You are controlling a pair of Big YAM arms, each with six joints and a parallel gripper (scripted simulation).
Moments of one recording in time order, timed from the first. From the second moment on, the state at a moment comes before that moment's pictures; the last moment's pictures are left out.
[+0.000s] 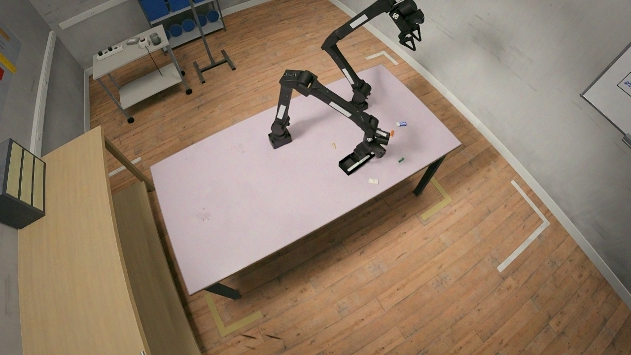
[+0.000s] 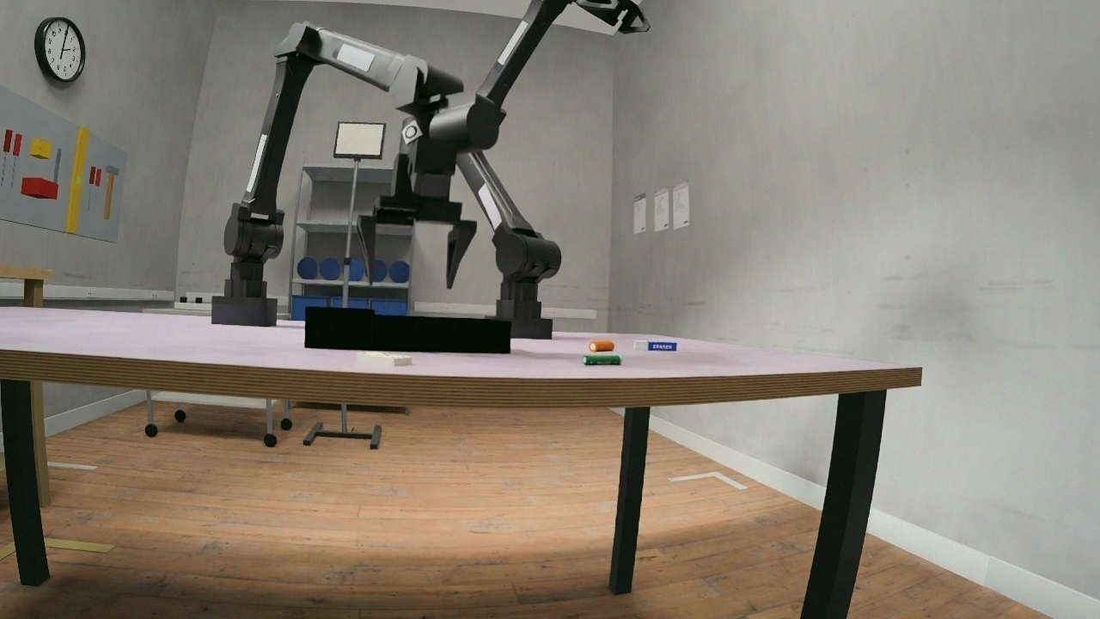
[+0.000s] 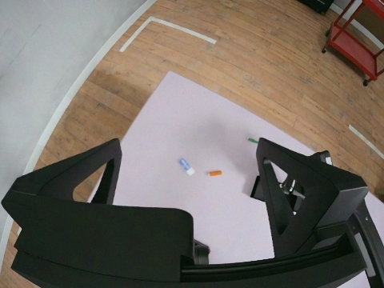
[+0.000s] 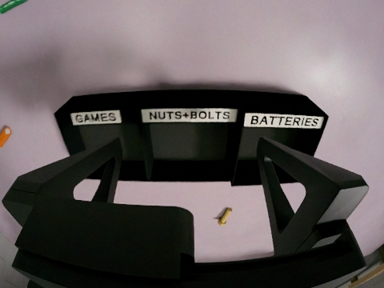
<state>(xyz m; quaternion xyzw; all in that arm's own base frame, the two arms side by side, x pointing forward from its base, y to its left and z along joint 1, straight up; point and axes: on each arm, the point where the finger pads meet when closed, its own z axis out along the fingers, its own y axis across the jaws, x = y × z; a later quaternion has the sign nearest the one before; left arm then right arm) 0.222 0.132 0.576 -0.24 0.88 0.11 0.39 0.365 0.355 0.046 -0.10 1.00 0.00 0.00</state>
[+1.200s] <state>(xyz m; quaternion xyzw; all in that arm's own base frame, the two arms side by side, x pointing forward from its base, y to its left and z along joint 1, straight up) 0.222 0.132 0.576 -0.24 0.88 0.11 0.39 0.365 0.355 0.046 -0.10 1.00 0.00 0.00</state>
